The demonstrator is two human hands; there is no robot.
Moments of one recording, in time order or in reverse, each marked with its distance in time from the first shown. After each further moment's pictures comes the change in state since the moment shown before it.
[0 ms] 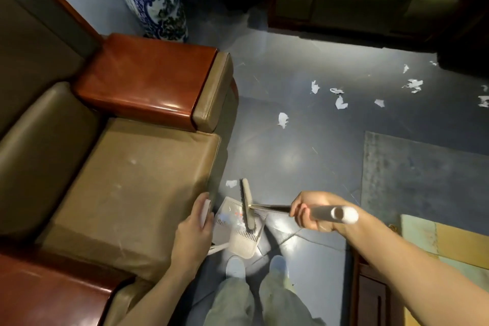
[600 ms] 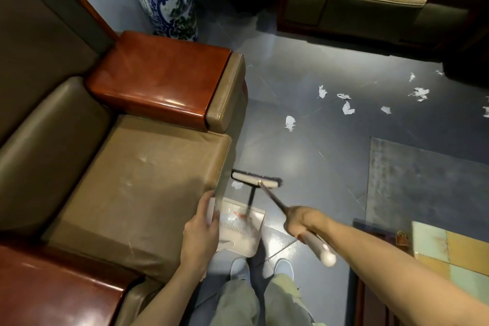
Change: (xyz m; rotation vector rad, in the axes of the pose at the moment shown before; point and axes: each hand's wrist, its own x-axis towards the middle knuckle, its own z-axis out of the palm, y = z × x) left_hand 0.009 -0.019 -0.023 -0.112 0.046 -0.028; right_hand 0.037 0.011 0.075 -1.537 0.513 -0.197
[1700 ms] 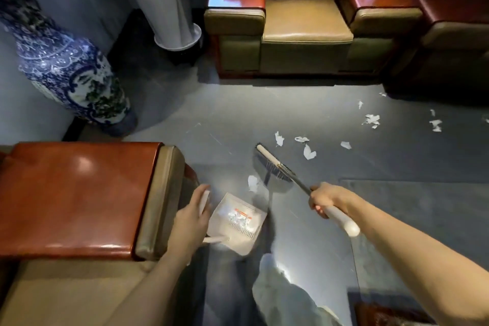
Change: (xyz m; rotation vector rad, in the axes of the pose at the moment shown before) left_hand 0.320 0.248 0.124 0.163 -0.220 0.295; right_hand 0.109 0.230 -0.326 0.906 0.337 0.190
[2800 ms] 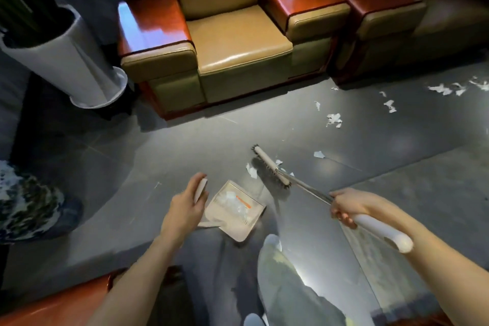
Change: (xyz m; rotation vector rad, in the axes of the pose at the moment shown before) left_hand 0.326 0.151 0.035 0.128 -0.253 0.277; right_hand 0.080 -0.057 -0.193 0.495 -0.034 0.184
